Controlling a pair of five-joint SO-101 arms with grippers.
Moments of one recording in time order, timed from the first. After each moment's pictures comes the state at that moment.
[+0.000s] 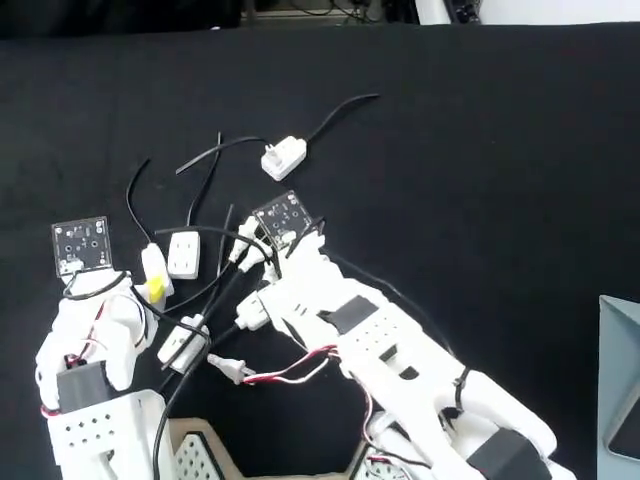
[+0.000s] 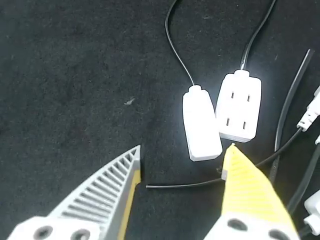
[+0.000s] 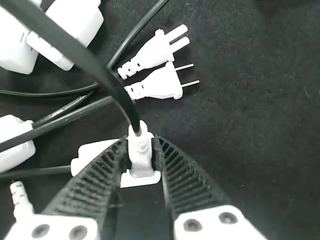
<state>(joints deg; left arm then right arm) -21.8 -88.0 80.2 61.7 -7.9 -37.8 -28.4 68.9 24.4 -4.1</state>
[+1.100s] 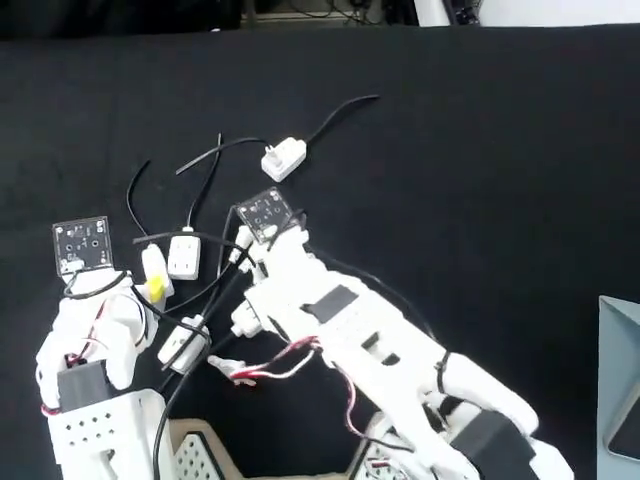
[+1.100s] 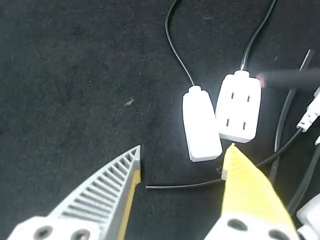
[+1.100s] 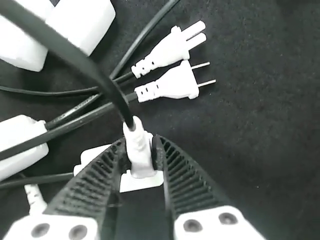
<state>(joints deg) -21.8 -88.0 80.2 61.7 -7.9 -40.8 -19.8 60.8 29.5 -6.9</state>
